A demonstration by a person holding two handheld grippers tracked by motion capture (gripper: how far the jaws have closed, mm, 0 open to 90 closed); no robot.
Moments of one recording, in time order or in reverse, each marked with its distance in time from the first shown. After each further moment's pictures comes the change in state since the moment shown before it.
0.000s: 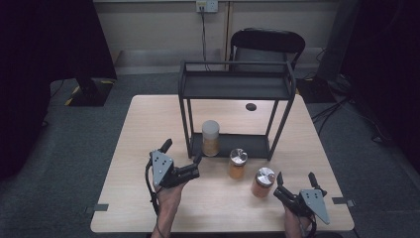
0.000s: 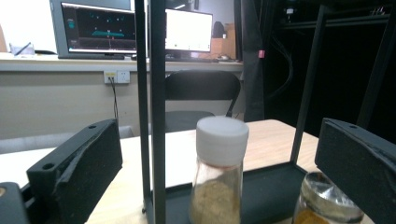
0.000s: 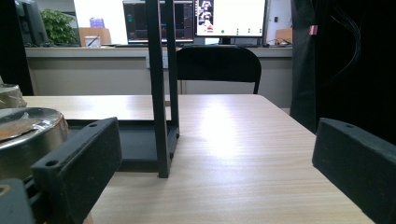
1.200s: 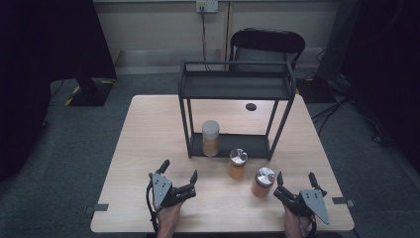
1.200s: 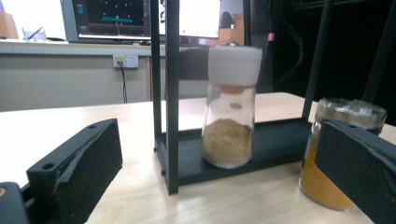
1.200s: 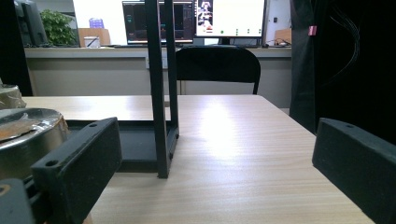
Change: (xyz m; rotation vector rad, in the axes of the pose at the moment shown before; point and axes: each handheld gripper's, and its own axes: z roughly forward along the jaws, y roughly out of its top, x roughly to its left) left arm -0.001 -0.070 -0.024 0.029 0.033 0.007; right arm 0.001 0.000 0.000 -0.002 -0.003 0.000
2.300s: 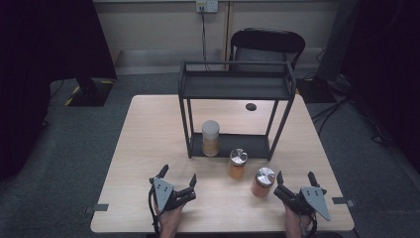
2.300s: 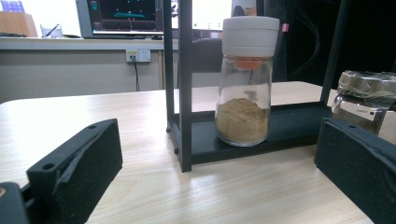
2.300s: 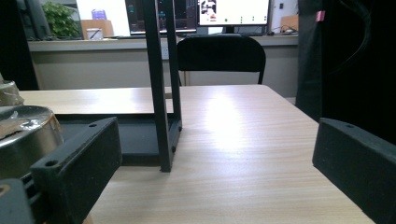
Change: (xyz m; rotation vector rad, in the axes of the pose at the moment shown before) left arm -0.007 -0.018 -0.002 0.004 0.053 0.030; right arm -0.007 0.008 0.005 0.047 0.022 0.028
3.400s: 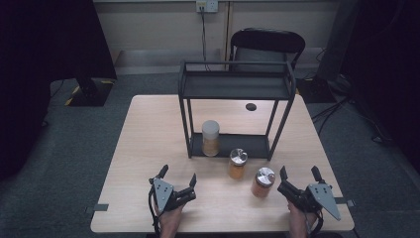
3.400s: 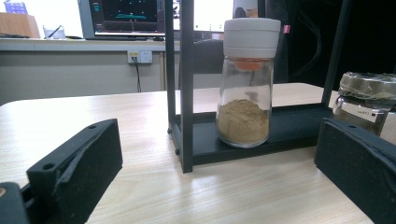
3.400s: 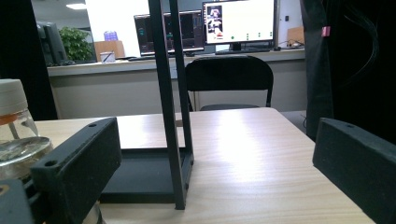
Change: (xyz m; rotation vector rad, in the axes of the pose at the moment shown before) left arm -0.001 0.000 0.000 -0.001 0.007 -0.003; right arm -0.004 0.027 -0.006 -0.062 0.031 0.040
